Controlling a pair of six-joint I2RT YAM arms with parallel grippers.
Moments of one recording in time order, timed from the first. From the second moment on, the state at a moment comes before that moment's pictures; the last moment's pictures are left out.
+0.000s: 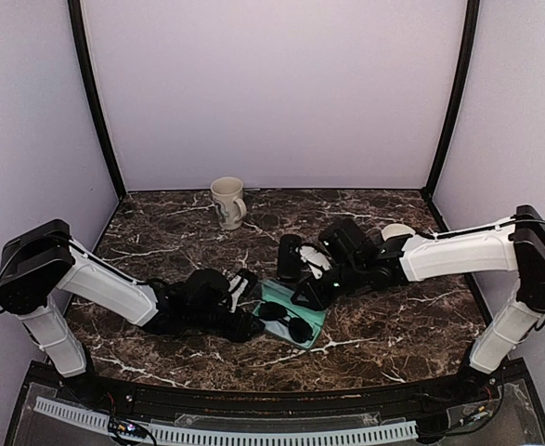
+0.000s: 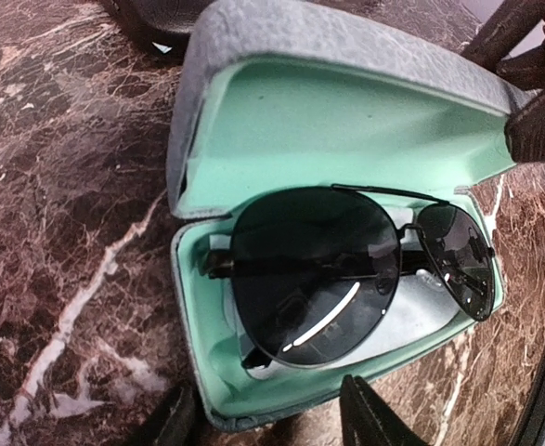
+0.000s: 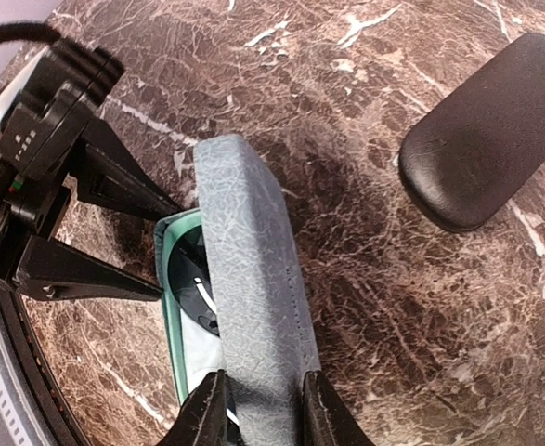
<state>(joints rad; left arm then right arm) -1.00 1.69 0.64 0.31 0.06 -0.42 0.92 1.62 0.96 -0.21 -0.21 0.20</state>
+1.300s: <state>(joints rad) -1.09 1.70 0.64 0.32 -0.13 -0.59 1.23 1.69 1.02 -0.27 0.33 0.26</state>
